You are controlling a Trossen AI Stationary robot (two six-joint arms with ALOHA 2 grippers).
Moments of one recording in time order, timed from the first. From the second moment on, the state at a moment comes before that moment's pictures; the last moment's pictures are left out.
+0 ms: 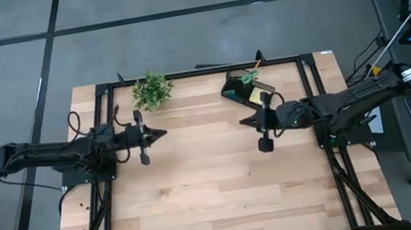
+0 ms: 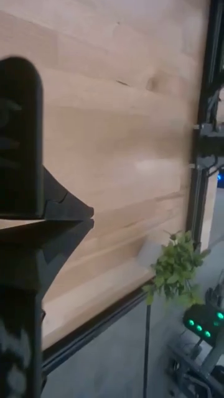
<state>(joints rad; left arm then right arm) 0.11 0.60 0.15 0.42 -0.02 0.12 0.15 1.10 0.72 -0.07 0.39 -0.04</state>
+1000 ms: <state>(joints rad) -0.05 0.27 0.05 0.24 -0.21 0.14 -0.12 1.00 0.40 0.47 -0.06 -0.14</state>
